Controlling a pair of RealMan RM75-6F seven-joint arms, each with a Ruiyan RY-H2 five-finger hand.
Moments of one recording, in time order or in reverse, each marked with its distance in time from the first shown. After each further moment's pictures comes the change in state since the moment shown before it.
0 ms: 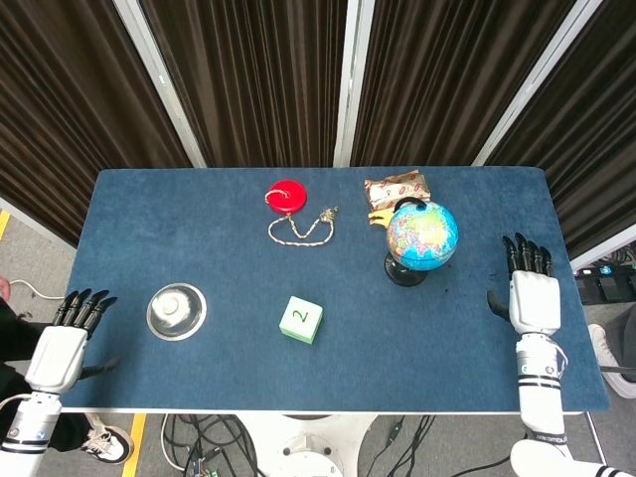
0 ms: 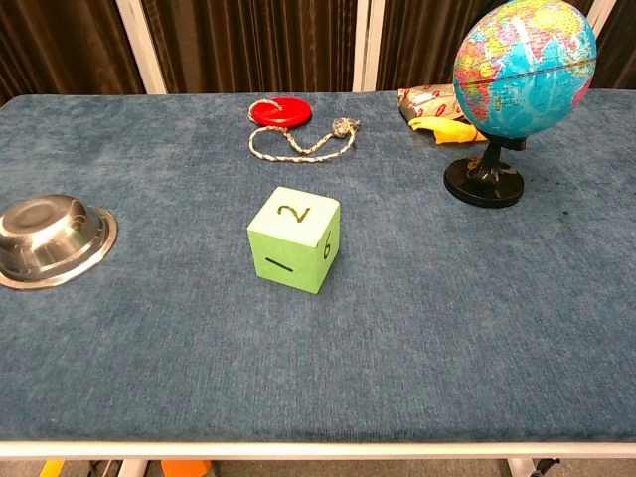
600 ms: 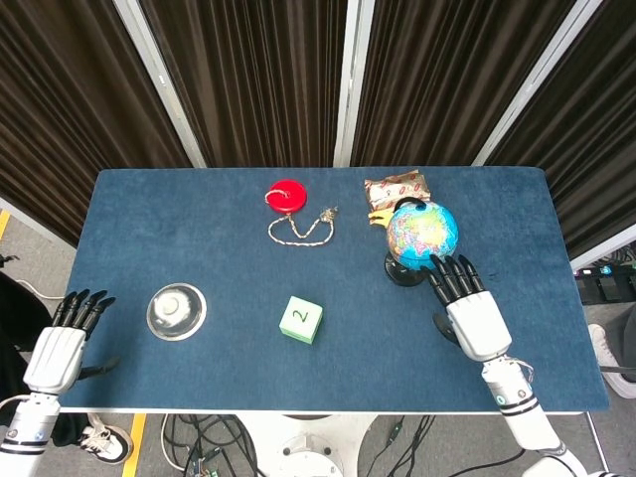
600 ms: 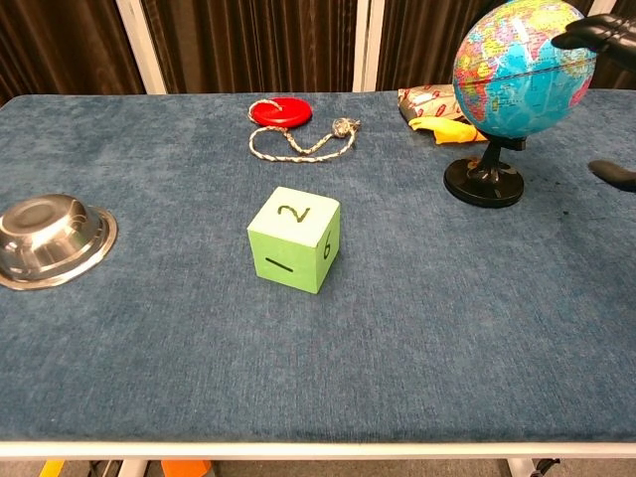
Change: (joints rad) left arm 0.004 -0.003 0.001 0.011 -0.003 0.004 -0.014; right arm 0.039 -0.010 -0.193 0.120 -0.525 0.031 0.162
